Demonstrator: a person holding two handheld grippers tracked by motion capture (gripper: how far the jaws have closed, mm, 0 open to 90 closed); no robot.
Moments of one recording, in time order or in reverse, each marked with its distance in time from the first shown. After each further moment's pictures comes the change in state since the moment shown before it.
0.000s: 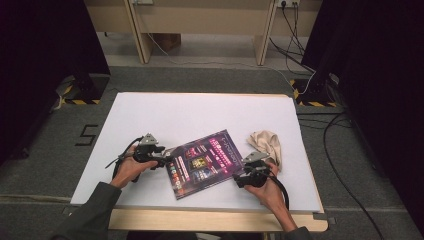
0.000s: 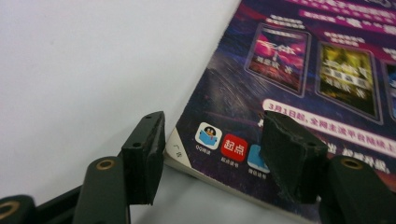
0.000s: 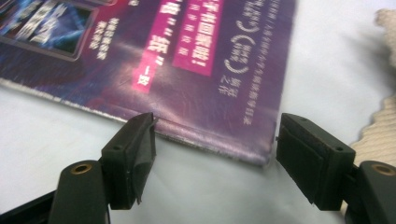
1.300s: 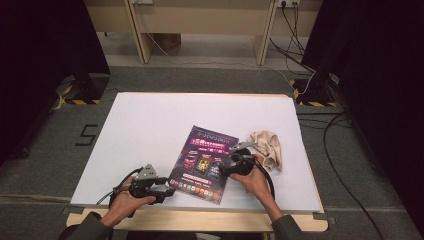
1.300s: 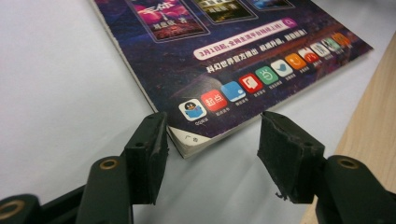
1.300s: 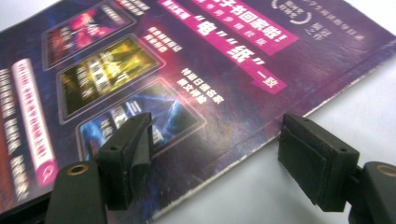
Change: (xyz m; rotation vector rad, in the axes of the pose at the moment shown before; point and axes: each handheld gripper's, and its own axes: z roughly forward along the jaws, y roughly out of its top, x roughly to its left) left arm -0.084 -0.043 -0.038 0.025 -0.104 0.015; right arm 0.008 0.039 0.034 -0.019 0.117 0.095
